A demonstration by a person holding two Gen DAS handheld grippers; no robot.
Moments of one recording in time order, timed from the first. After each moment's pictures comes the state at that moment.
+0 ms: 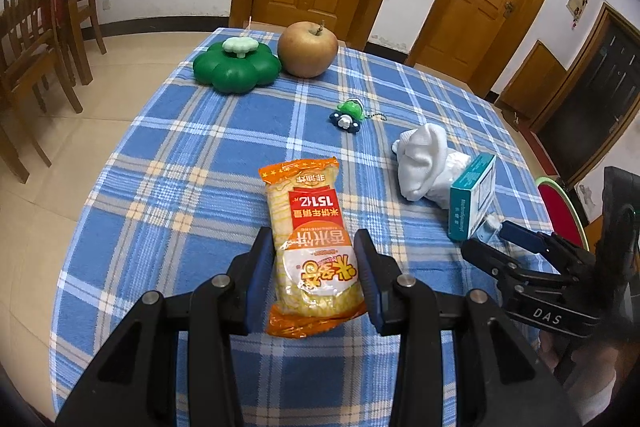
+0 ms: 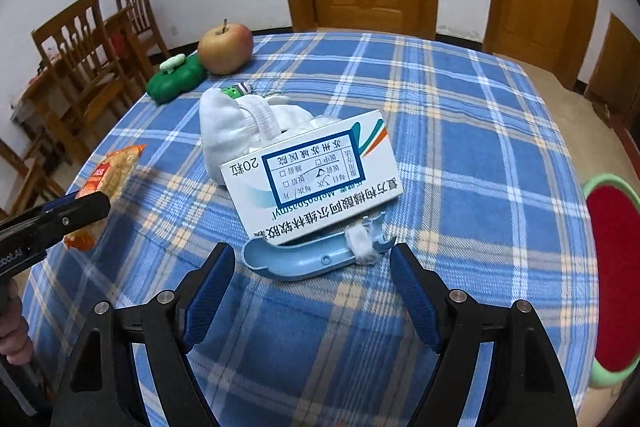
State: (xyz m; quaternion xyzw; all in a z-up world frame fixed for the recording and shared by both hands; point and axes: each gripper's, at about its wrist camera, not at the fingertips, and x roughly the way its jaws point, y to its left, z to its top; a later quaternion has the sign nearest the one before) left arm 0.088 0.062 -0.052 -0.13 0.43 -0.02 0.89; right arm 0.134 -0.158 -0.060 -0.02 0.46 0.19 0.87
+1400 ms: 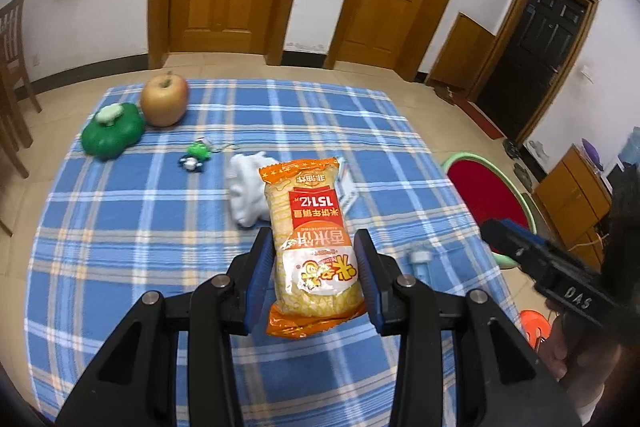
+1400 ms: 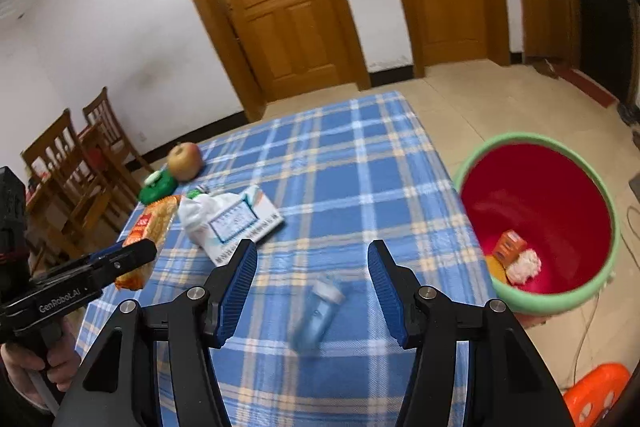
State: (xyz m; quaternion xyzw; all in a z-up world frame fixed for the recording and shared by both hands) left arm 0.087 -0.042 0.000 -0.07 0.40 -0.15 0.90; right arm 0.063 -0.274 0.006 0.13 0.37 0.09 0.92
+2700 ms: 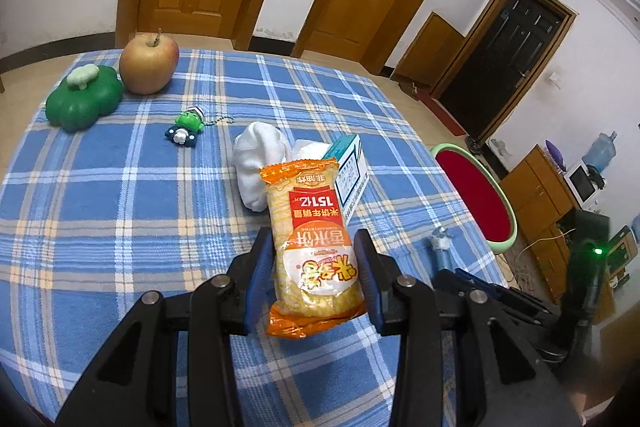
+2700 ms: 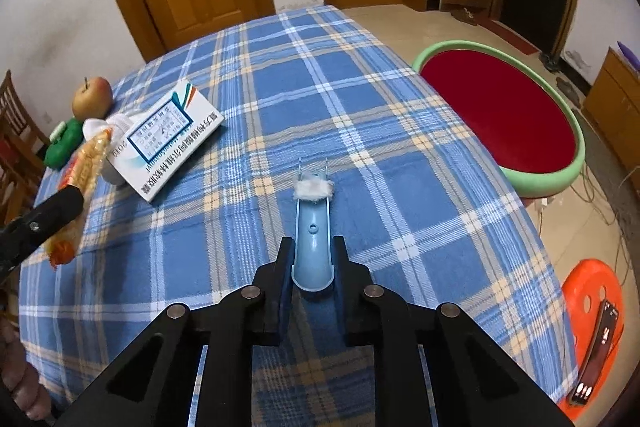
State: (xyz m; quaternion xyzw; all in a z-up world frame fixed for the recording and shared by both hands) left arm 0.106 0.000 -0.042 -0.12 0.41 -0.22 0.87; right arm 0.062 -0.210 -0.054 0.10 0.47 -0.08 0.87
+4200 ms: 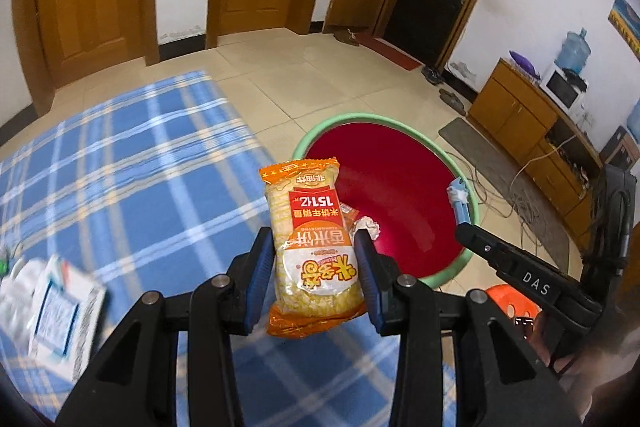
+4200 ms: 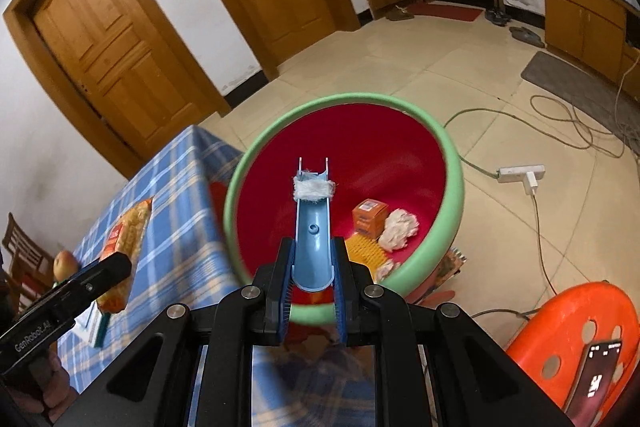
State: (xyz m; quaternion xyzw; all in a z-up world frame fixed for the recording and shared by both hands) left arm 0.152 -0.260 -0.022 0.03 0.43 -0.32 0.84; right arm 0.049 -0.446 -0.041 0.27 0.37 -0.14 0.88
